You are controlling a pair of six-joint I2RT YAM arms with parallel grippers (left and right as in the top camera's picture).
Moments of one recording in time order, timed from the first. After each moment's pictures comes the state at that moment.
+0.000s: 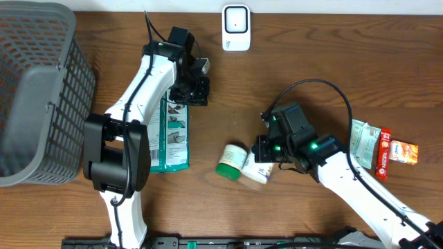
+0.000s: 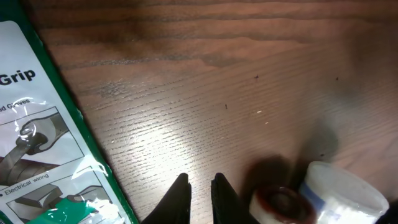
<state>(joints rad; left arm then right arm) -0.26 2.06 1.69 -1.09 0.38 -0.09 0.52 1.36 0.84 -0.53 -0.33 0.54</state>
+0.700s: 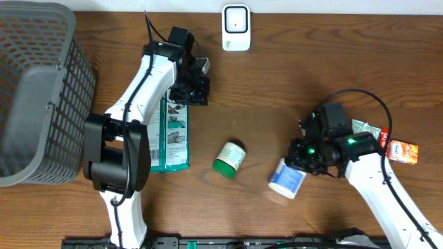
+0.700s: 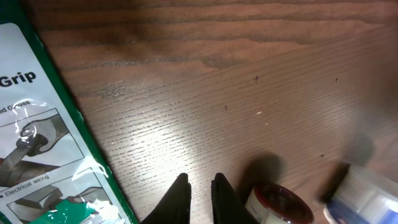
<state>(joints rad) -0.26 2.06 1.69 -1.09 0.38 -0.09 0.22 1.27 0.84 -0.94 -0.38 0.47</state>
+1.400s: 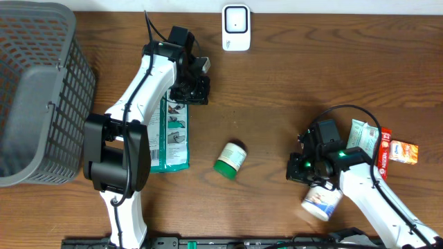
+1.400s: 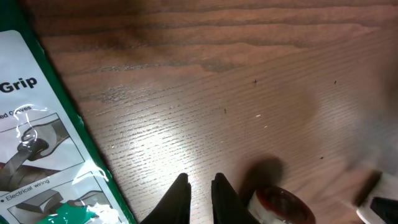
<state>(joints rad) -0.26 2.06 1.69 -1.08 0.38 -0.09 0.25 1.27 0.63 -0.72 -0.31 0.46</state>
